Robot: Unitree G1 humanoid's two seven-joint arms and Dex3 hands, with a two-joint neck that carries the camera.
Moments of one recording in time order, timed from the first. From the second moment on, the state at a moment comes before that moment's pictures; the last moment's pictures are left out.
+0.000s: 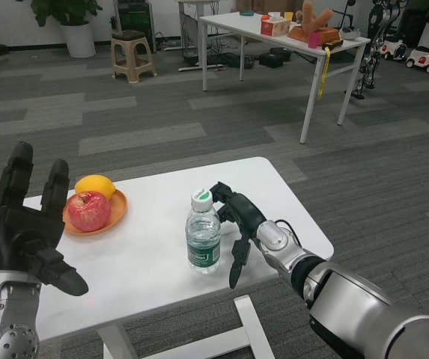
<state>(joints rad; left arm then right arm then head) -0.30 0.25 -0.18 0.33 -0.94 -0.50 -0.30 -0.66 -0.28 0.56 1.20 0.42 -0.57 0.03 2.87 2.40</state>
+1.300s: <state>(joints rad) -0.30 0.25 -0.18 0.33 -0.94 -0.50 -0.30 -0.71 -0.25 0.70 1.20 0.42 -0.57 0.00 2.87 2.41</state>
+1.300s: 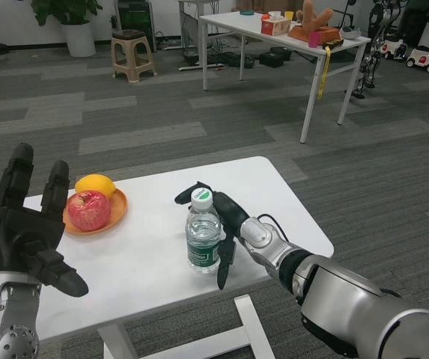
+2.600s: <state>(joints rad) -0.28 0.25 -0.18 0.33 -0.94 -0.50 -0.30 -0.71 -0.25 0.77 1.20 0.42 -0.61 -0.06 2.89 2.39</state>
